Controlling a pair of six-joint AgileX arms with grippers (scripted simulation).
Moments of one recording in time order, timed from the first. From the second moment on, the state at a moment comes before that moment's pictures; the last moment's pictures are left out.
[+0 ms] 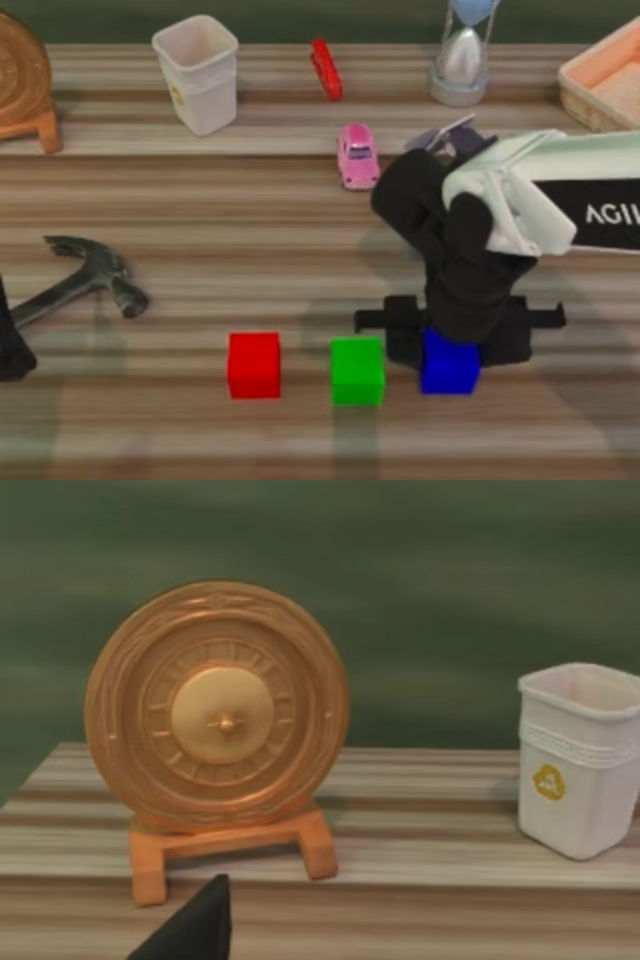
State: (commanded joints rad) left arm 0.02 0.00 0.00 0.00 0.00 0.00; right arm 0.68 1.96 1.21 -0.80 0.02 0.69
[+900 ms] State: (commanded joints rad) left arm 0.02 0.00 0.00 0.00 0.00 0.00; right arm 0.68 1.96 1.21 -0.80 0.02 0.69
